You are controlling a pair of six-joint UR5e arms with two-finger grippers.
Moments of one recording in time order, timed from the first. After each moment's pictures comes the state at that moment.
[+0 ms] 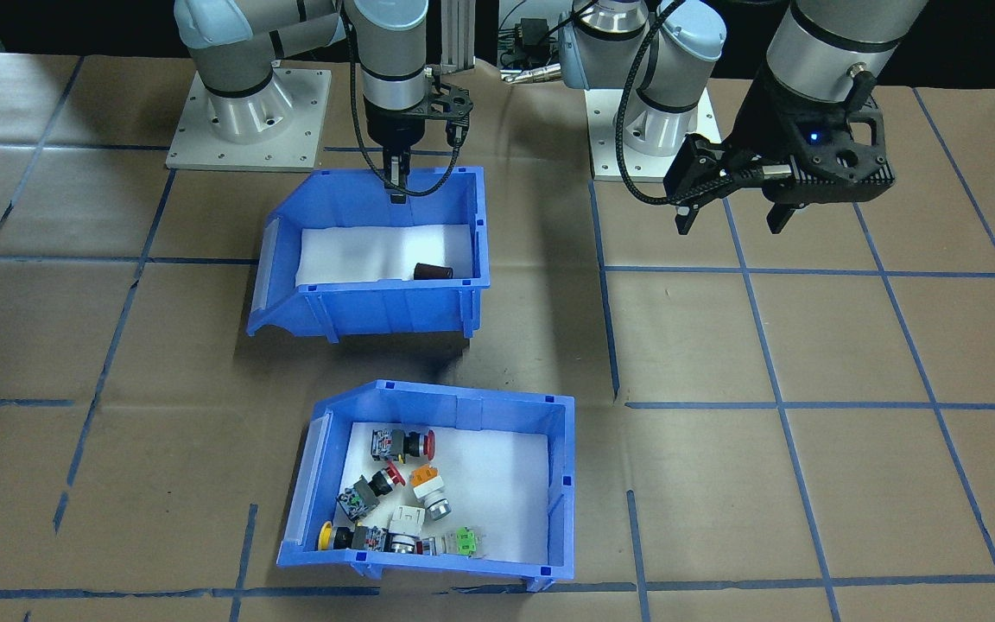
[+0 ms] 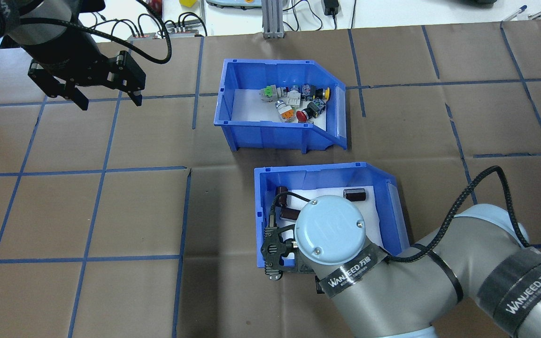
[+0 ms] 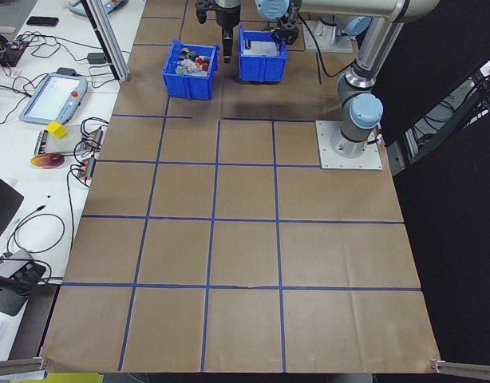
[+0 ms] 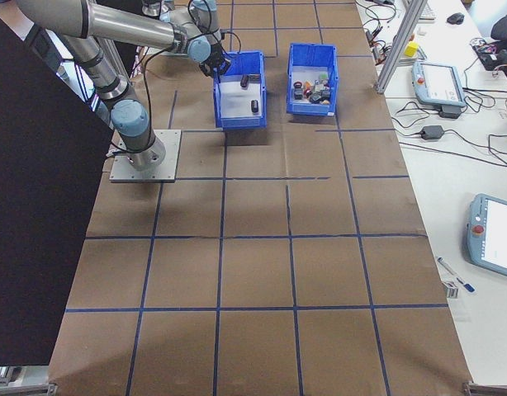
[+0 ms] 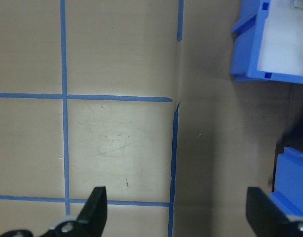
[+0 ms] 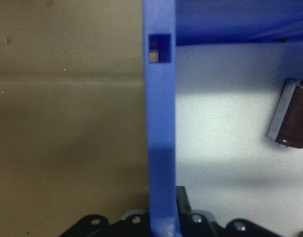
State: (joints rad) left arm -1.52 -1.57 -1.52 -1.58 1.57 0.01; right arm 2.11 -1.69 2.24 -2.14 -1.63 -1.05
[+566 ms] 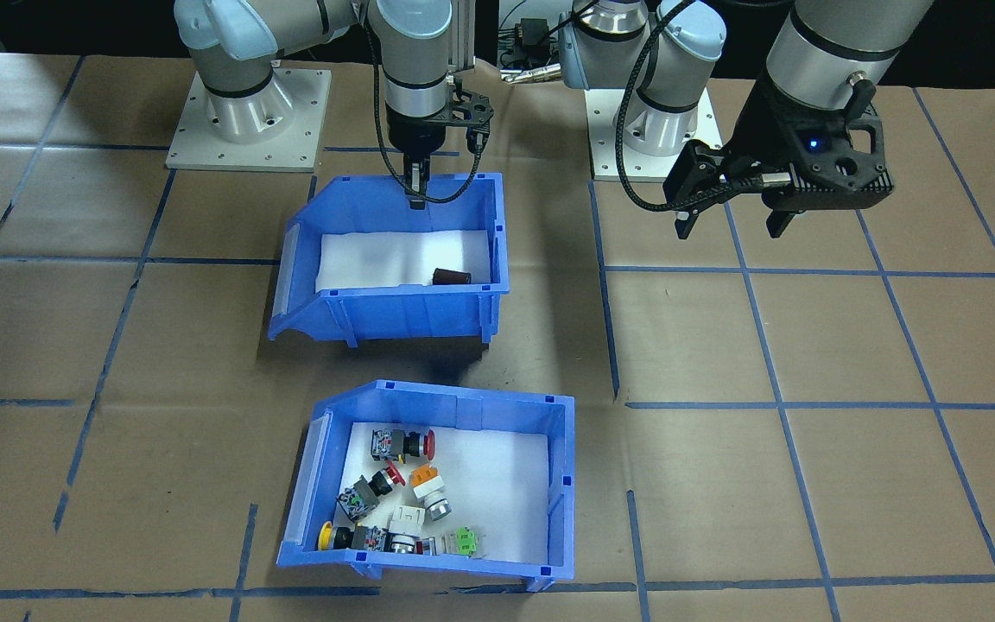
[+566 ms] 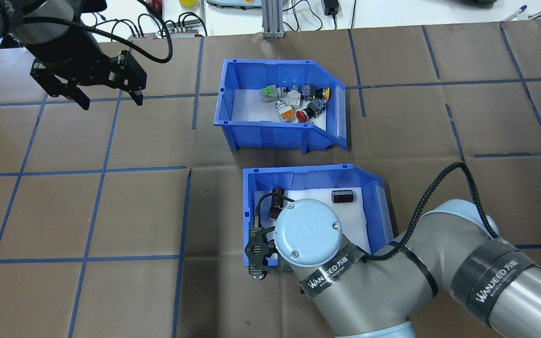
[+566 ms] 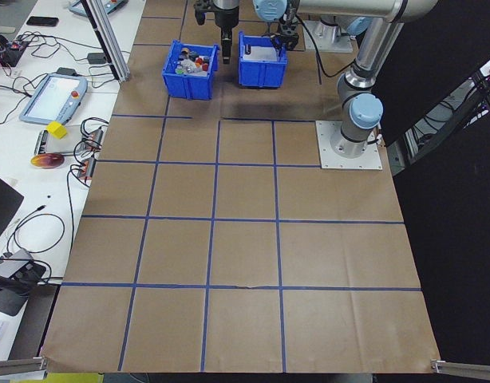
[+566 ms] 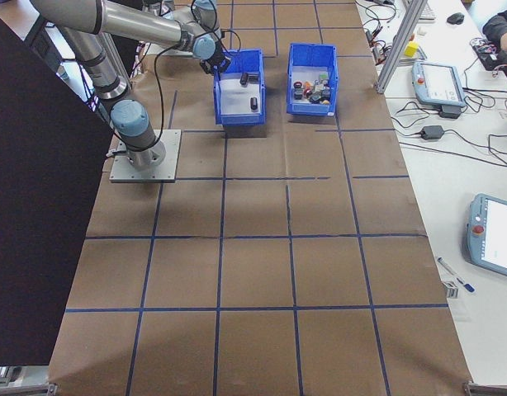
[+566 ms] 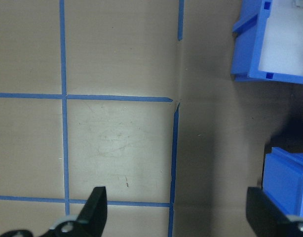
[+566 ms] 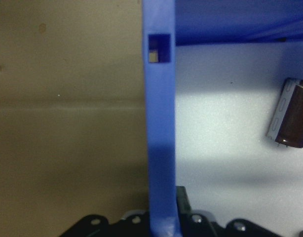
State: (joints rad) left arm -1.52 -1.58 -1.52 -1.58 1.57 0.01; right arm 2.15 -1.63 2.21 -2.18 -1.63 -0.99
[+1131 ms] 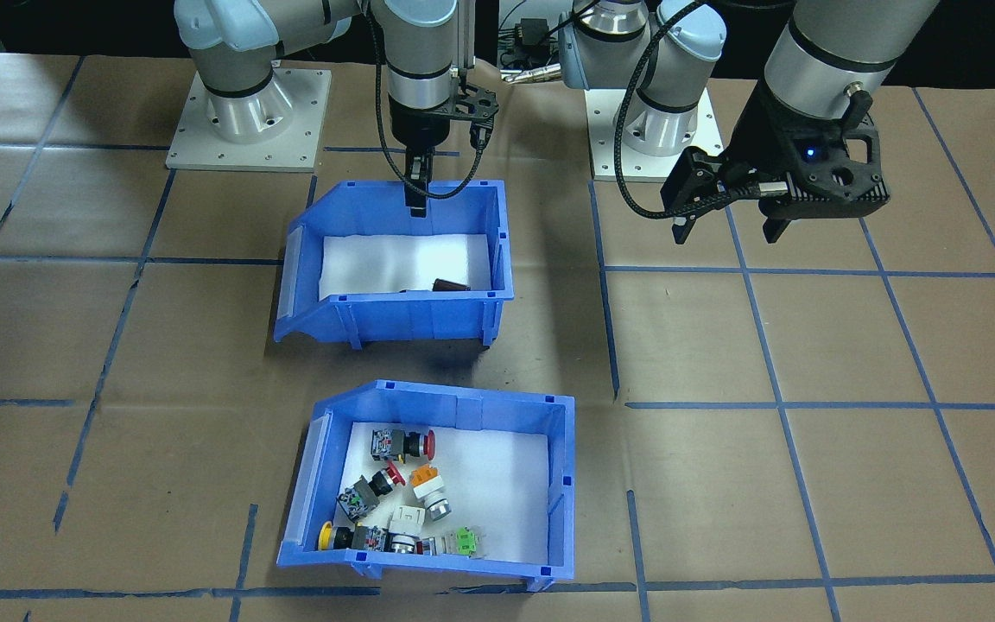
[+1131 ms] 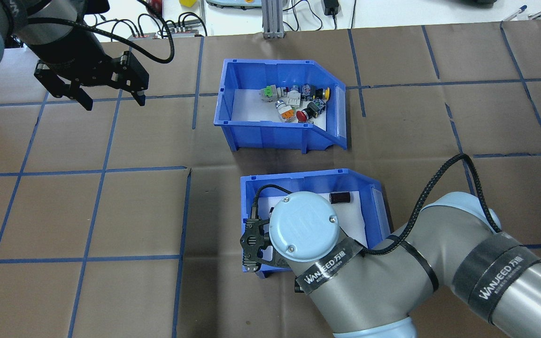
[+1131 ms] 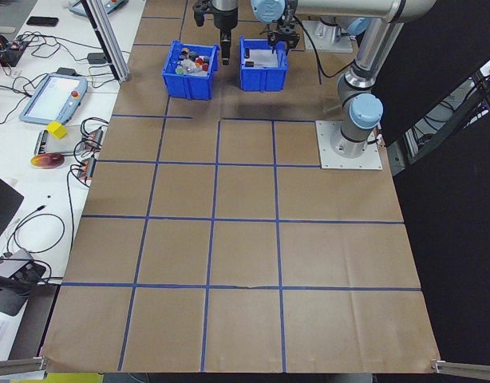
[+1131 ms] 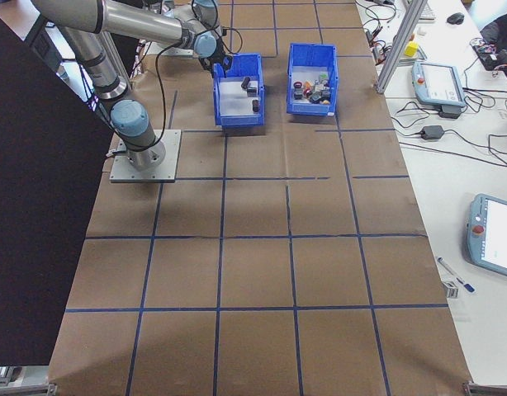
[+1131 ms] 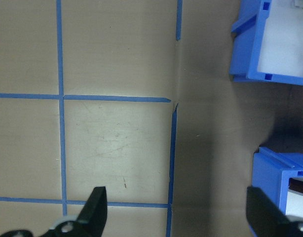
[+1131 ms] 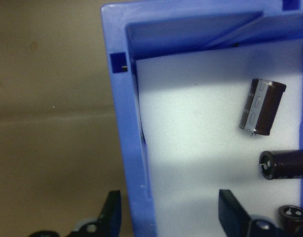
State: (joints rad) left arm -1.52 -1.59 -1.52 -1.58 1.57 0.01; right arm 2.15 -1.66 2.15 -2.09 -1.64 -0.92
